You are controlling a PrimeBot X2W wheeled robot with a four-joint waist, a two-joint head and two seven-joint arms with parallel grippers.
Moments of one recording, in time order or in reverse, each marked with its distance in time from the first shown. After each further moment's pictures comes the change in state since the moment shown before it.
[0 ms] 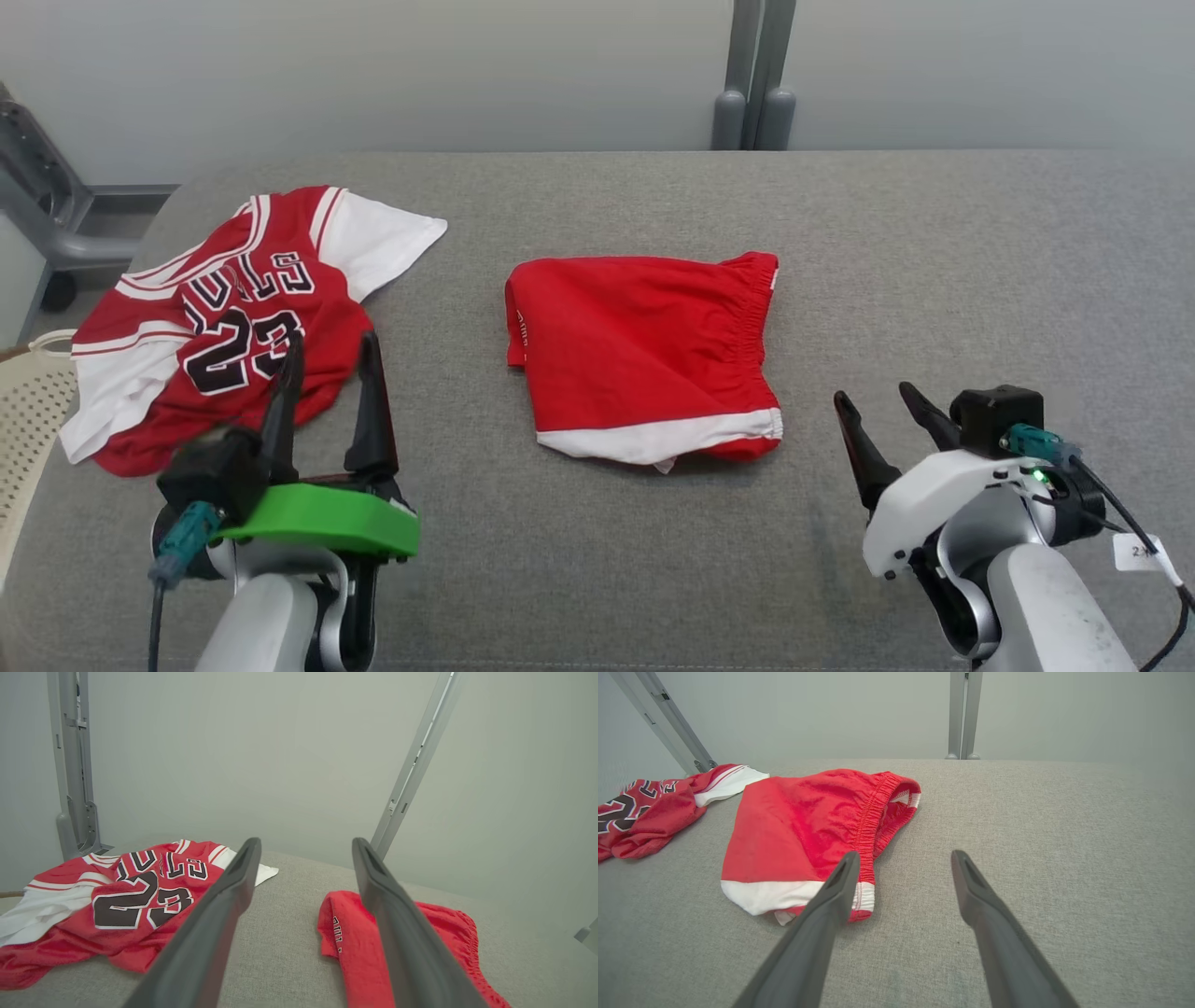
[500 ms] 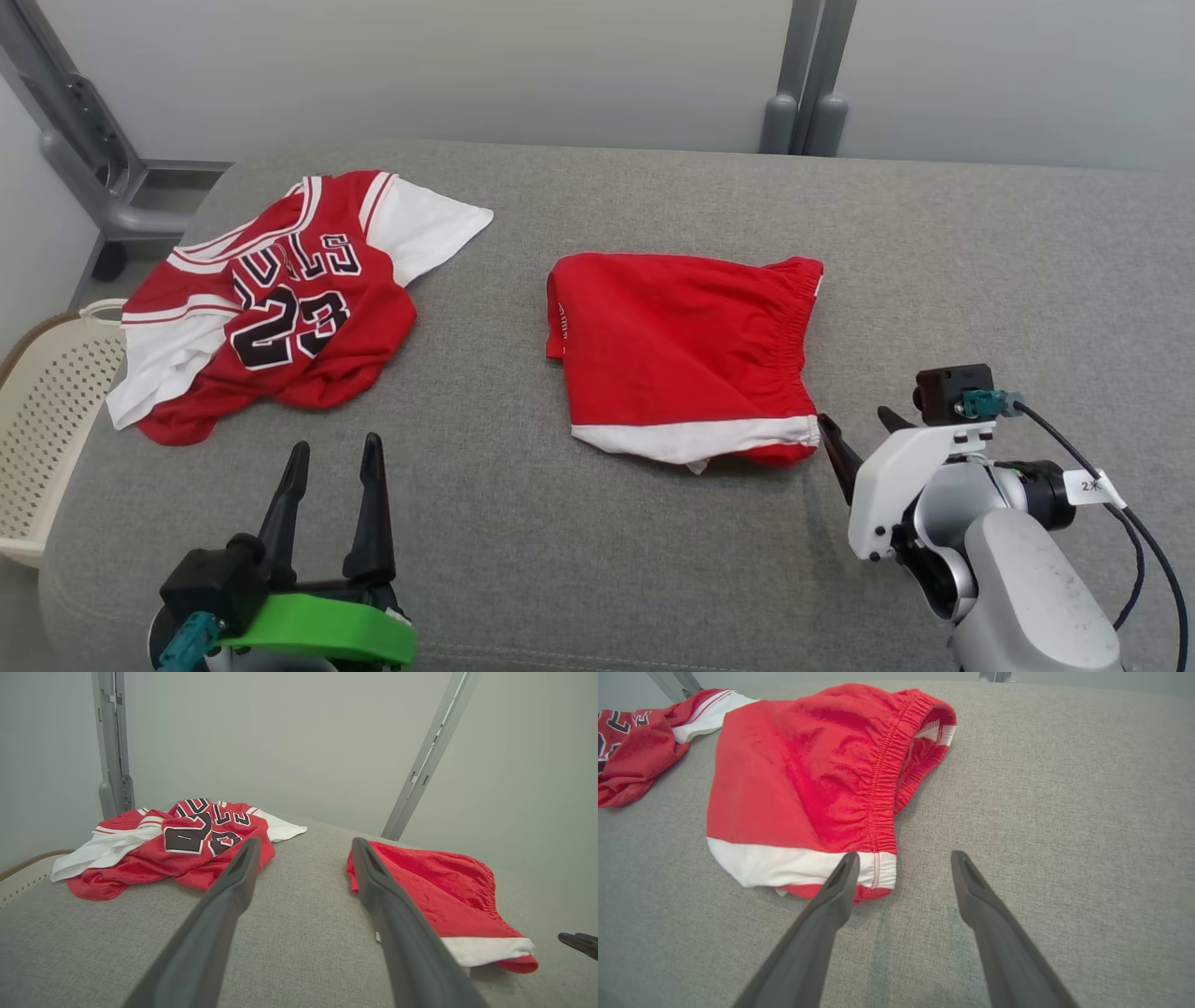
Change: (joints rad) left arm 0.236 -0.062 0.120 -0.089 0.143 -0.134 0.000; right arm -0.144 0.000 0.015 0.243 0.018 0.000 0.137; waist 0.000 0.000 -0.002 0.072
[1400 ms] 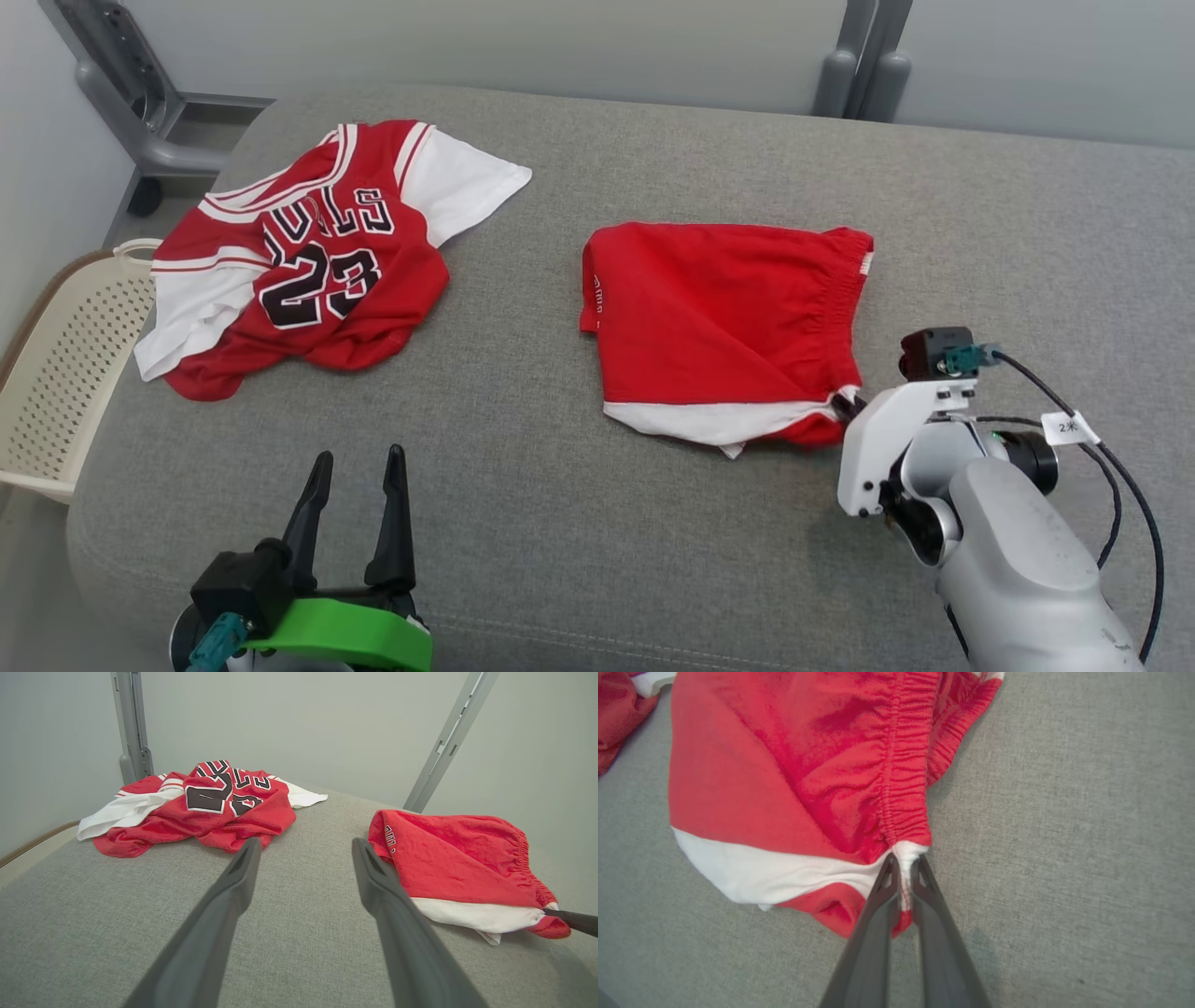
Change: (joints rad) left arm 0.007 -0.034 0.000 0.046 0.065 -0.024 0.000; right arm -0.192 -0.013 0.026 0.305 0.069 0.000 0.011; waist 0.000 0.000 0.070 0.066
